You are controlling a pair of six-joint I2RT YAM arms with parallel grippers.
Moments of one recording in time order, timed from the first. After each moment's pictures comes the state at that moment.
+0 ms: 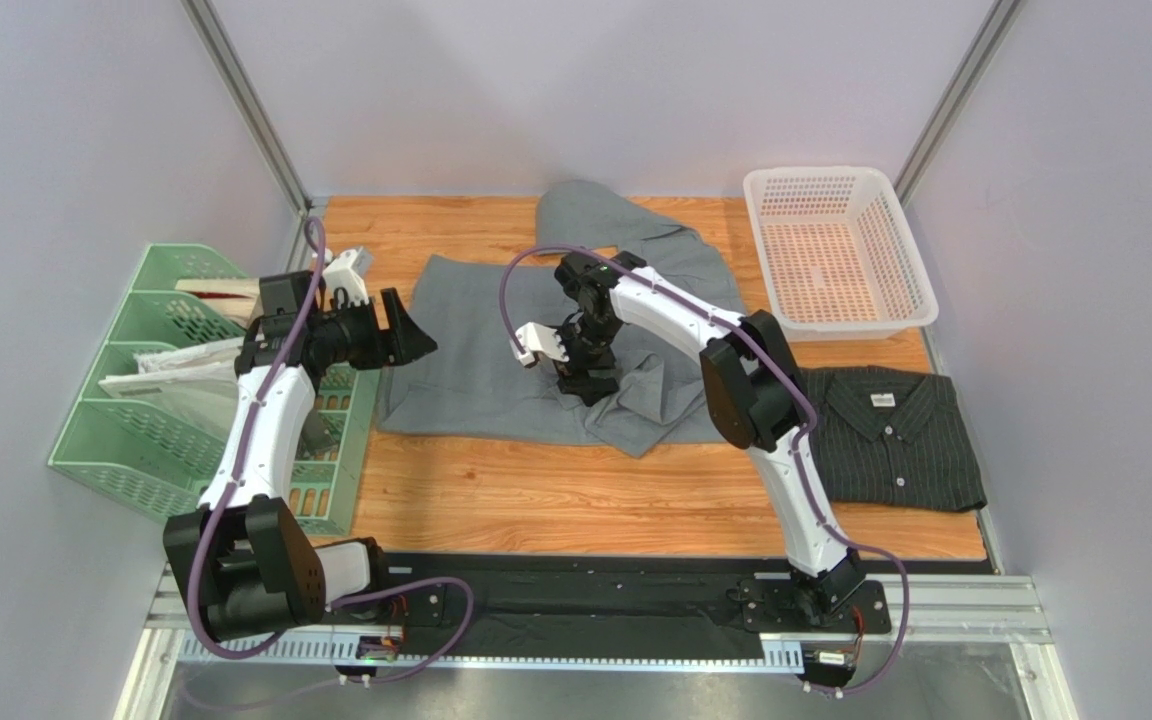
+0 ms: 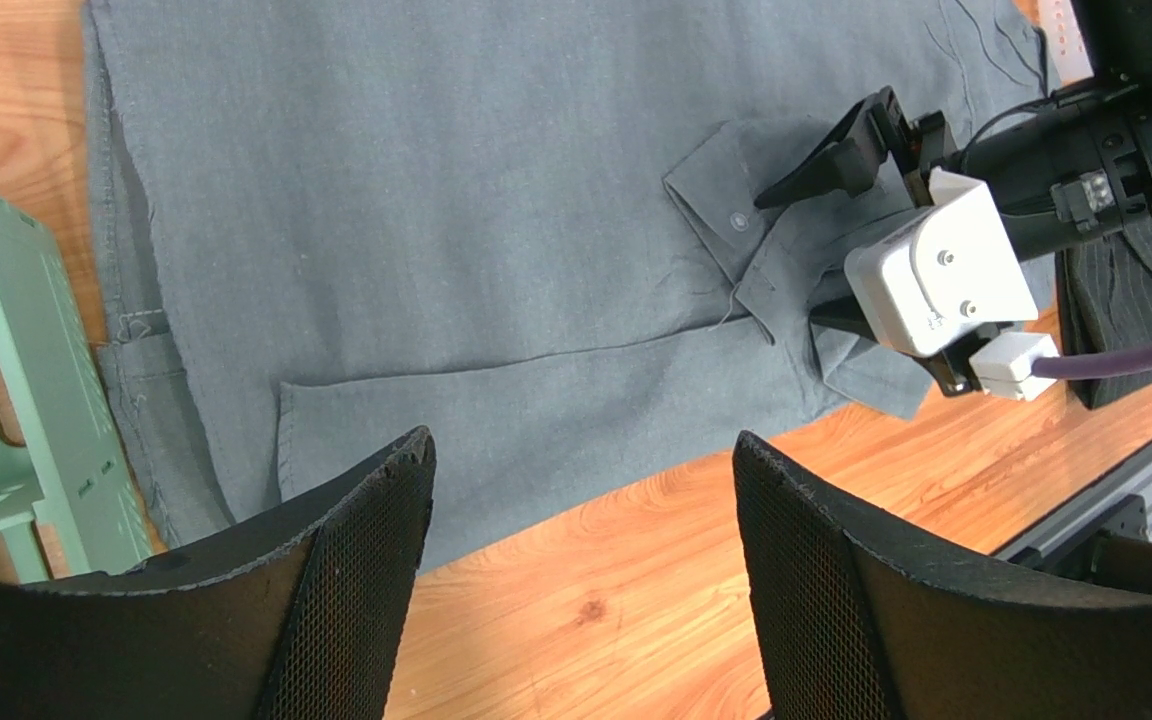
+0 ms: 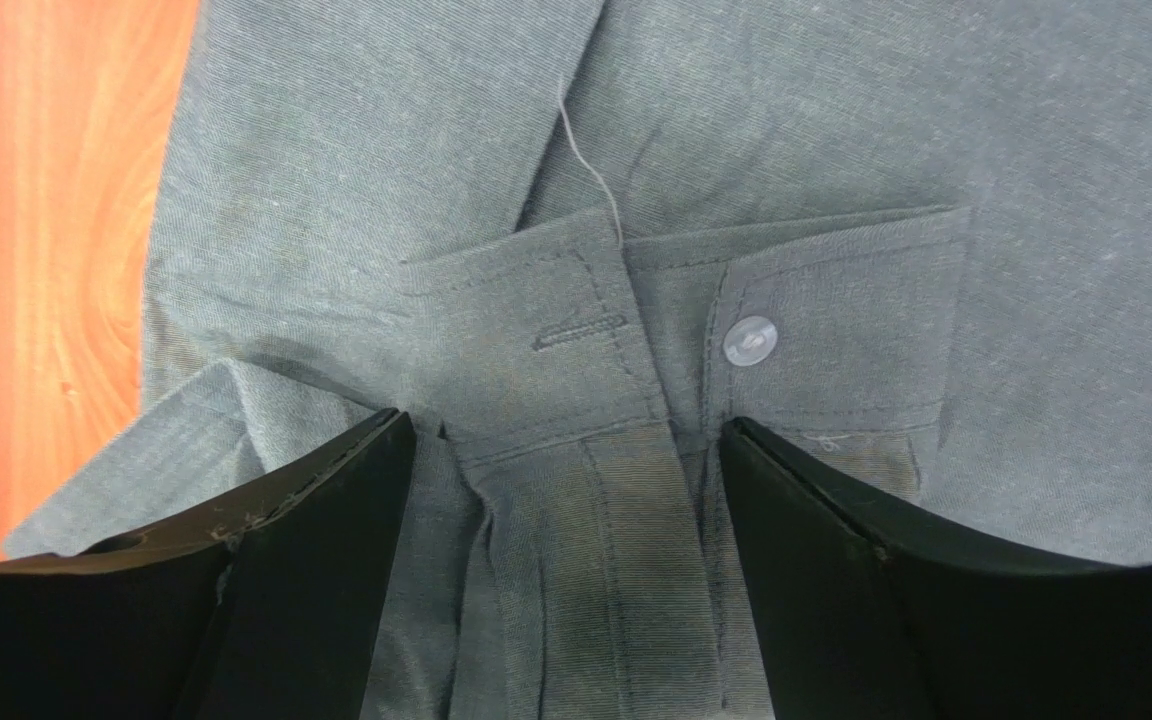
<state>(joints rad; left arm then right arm) 0.19 1.22 0.94 -0.49 0.67 -0.07 0.66 2.31 1.96 -1.08 -0.45 -1.21</state>
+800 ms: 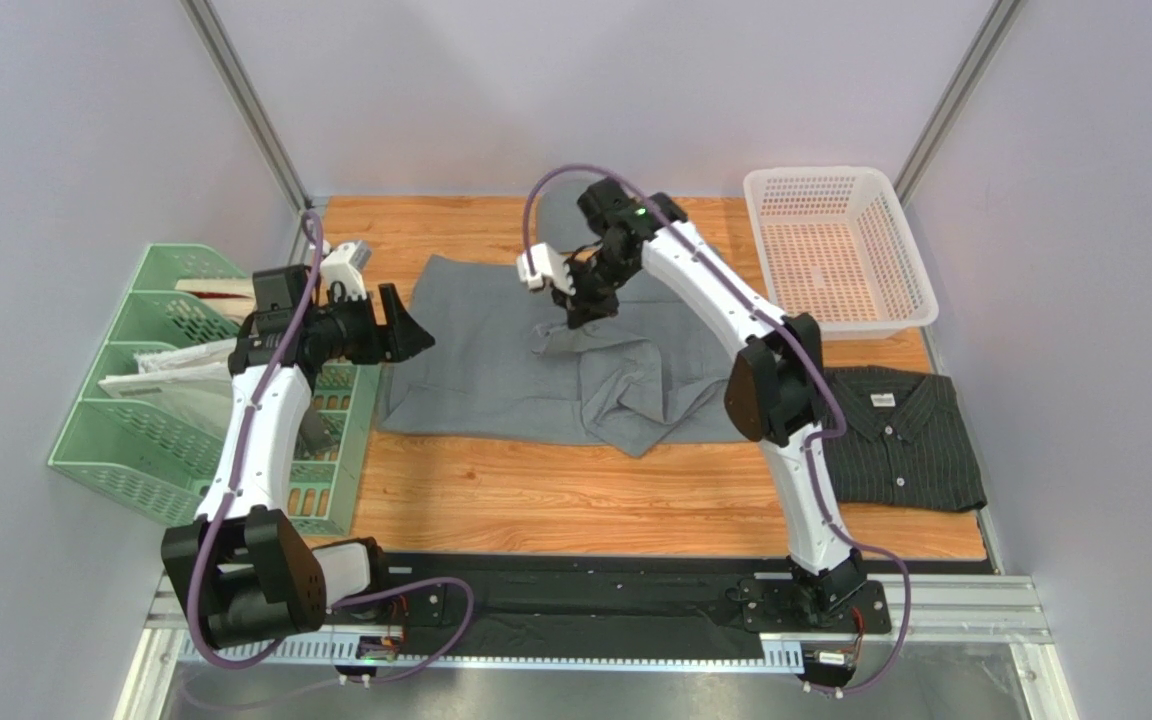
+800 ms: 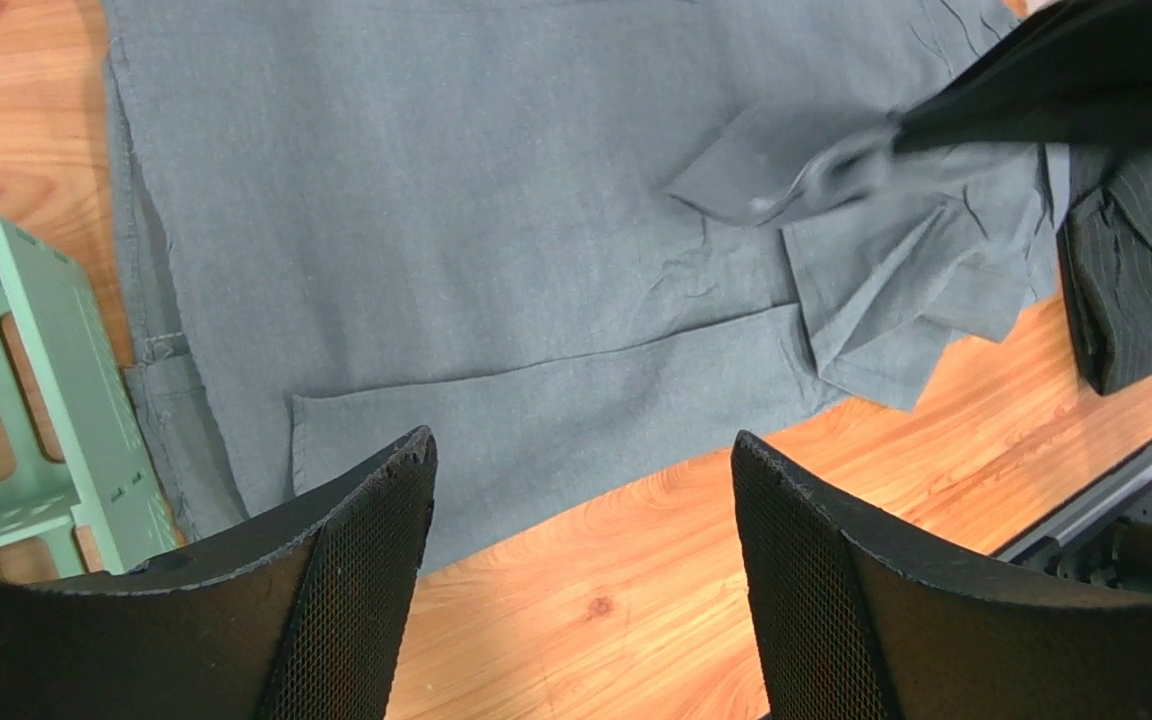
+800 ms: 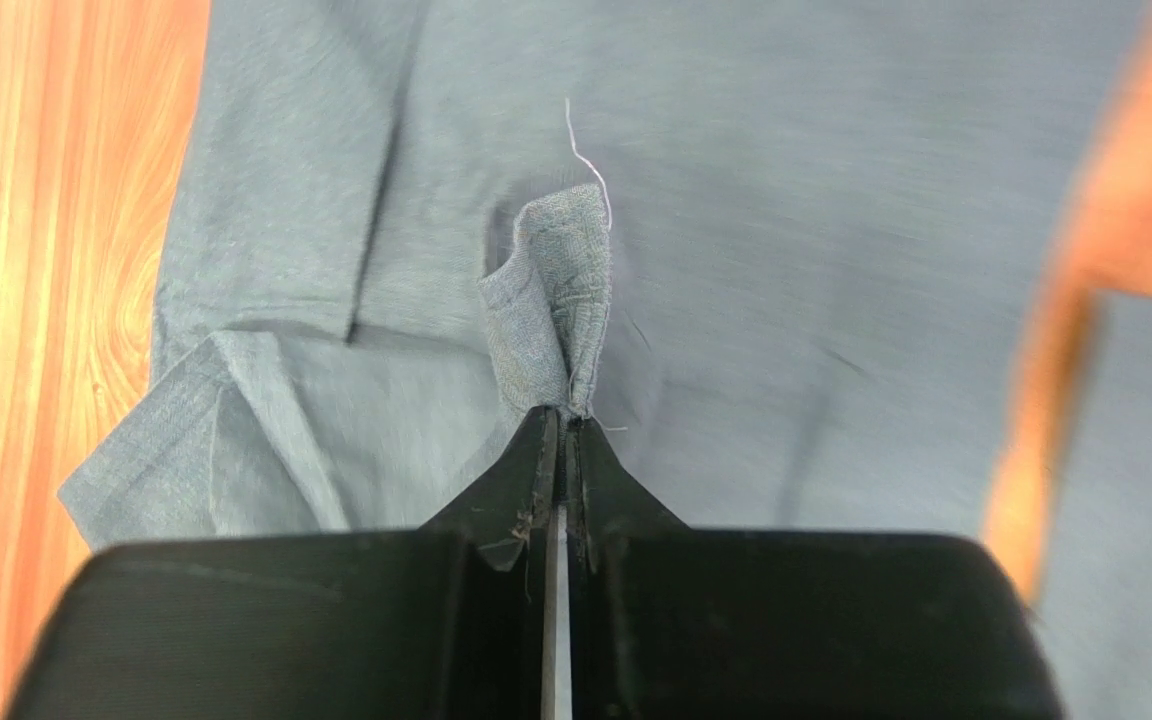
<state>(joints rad) 0.19 1.20 0.98 -0.54 0.68 -0.03 0.59 2.30 2.25 -1.20 -0.57 -1.16</state>
